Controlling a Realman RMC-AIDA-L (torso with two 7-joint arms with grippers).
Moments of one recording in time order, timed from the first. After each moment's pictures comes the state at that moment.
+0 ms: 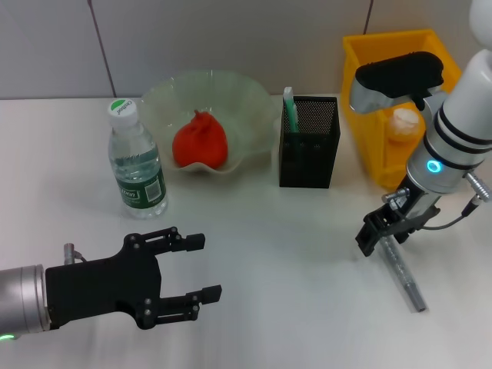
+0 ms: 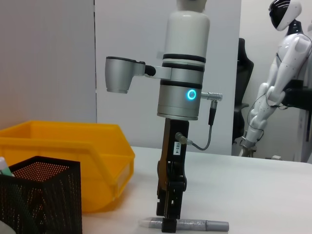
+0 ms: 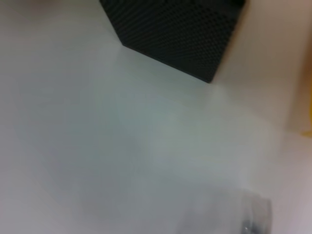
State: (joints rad) left arm -0.46 -2.06 0.69 0.46 1.95 1.67 -0.89; right arm 1.03 2.08 -1.19 -0.67 -2.87 -1.41 2.92
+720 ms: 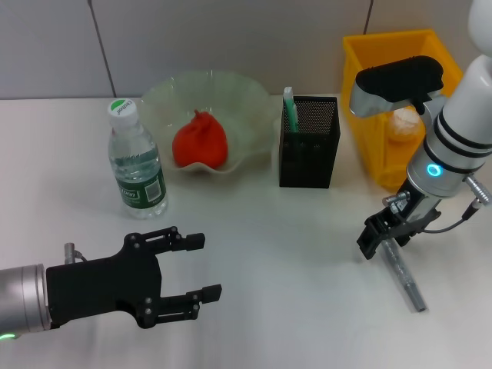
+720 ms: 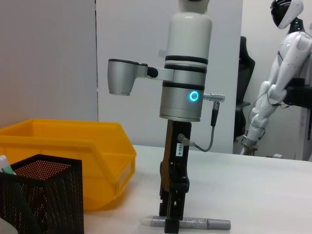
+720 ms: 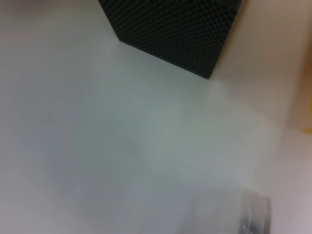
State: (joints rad) left arm -0.46 -2.06 0.69 0.46 1.95 1.67 -0.89; right arm 1.03 2.08 -1.19 -0.65 -2.87 -1.39 2.92
